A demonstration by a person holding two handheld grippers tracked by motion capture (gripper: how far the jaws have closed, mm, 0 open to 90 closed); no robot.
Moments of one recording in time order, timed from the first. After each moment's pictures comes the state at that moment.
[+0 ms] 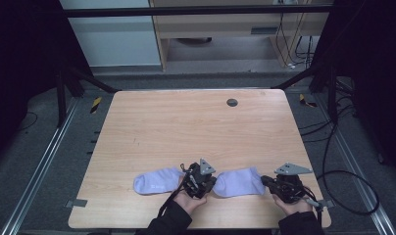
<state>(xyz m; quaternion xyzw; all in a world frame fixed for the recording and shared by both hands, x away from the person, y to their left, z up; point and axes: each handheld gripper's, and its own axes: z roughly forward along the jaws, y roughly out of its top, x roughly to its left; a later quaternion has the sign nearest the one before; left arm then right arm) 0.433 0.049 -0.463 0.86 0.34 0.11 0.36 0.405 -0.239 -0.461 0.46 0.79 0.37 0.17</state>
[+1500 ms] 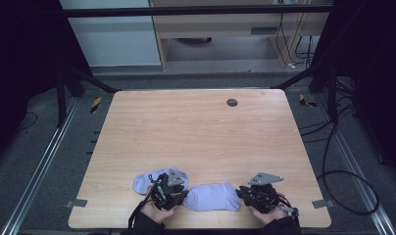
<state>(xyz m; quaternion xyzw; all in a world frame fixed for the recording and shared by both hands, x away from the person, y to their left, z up) 0.409 0.131 -0.469 0.87 0.36 0.12 0.32 0.394 -0.177 -0.481 0.42 0.81 0.38 0.13</state>
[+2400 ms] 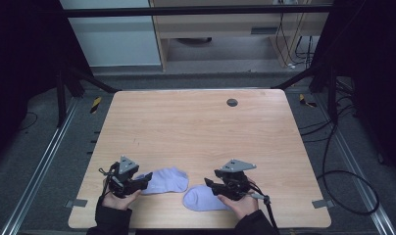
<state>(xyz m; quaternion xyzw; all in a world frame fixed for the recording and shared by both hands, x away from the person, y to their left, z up) 0.431 0.247 -0.460 0.79 0.47 0.22 0.34 0.421 -0.100 -0.457 0.40 0.79 0.44 0.12</state>
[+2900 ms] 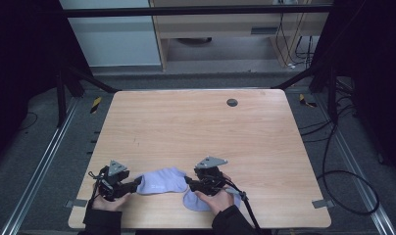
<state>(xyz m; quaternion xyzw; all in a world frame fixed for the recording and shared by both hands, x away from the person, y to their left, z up) 0.430 0.274 -0.476 0.79 0.49 0.20 0.32 0.440 -0.037 -0.470 0.39 0.80 0.43 0.11</state>
